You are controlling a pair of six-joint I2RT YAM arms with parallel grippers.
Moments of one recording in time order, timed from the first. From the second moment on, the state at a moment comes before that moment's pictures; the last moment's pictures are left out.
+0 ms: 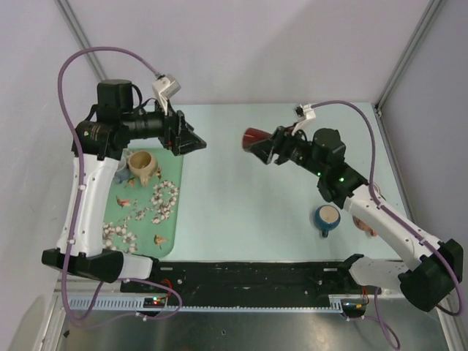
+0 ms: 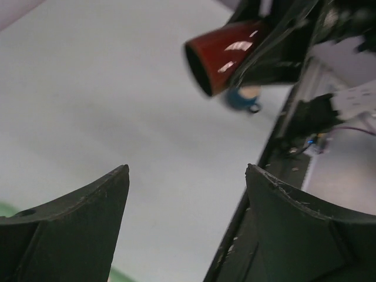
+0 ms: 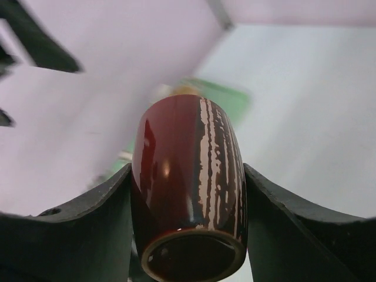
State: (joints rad) left arm -0.16 1.36 1.79 -1.03 0.84 0.19; right arm 0.55 1.17 1.04 0.02 -0.27 0.51
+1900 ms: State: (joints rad) left arm 0.19 1.33 1.18 -1.05 -0.02 0.39; right arm 0.85 1.35 1.19 -0.12 -0.06 0.41
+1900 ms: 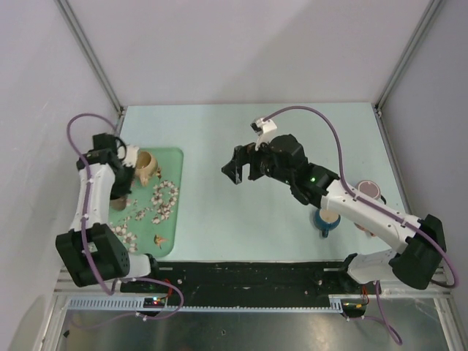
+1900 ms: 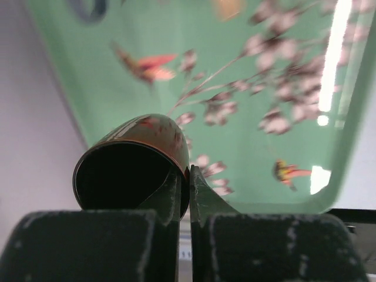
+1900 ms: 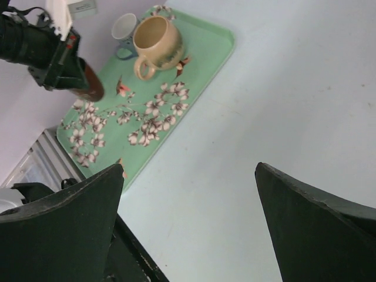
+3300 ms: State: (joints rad) left arm 0.46 1.37 0.92 -0.63 0.14 0.50; right arm 0.54 0.79 0.75 -0.97 0.39 0.93
